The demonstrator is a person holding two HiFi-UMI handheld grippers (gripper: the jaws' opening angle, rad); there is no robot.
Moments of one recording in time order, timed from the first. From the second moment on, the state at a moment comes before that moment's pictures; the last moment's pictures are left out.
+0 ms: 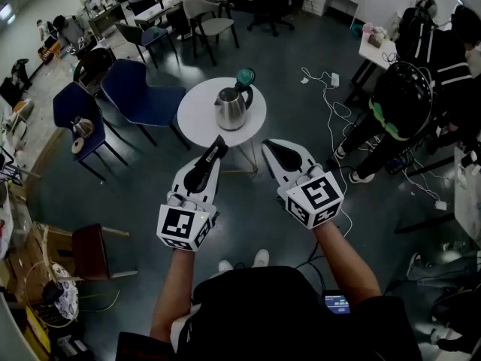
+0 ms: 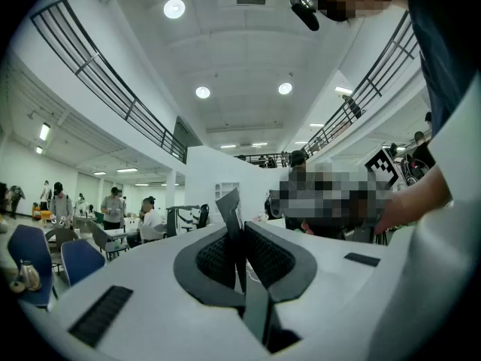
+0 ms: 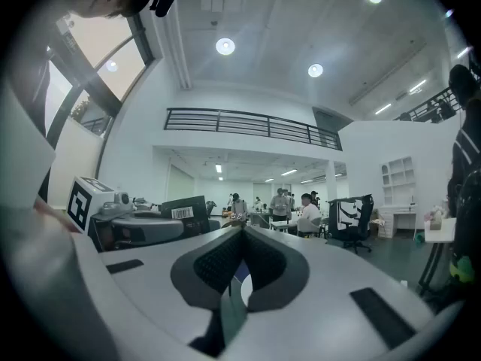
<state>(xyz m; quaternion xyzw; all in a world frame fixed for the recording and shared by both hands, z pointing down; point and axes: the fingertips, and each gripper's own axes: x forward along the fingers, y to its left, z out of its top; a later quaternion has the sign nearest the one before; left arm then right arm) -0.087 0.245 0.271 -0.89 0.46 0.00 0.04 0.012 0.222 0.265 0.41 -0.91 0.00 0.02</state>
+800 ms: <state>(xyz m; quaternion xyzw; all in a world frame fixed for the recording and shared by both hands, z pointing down) -0.057 0.228 0.277 -0.88 0.48 0.00 0.04 0.041 0.204 0.275 0.39 -0.92 0.00 0.01</state>
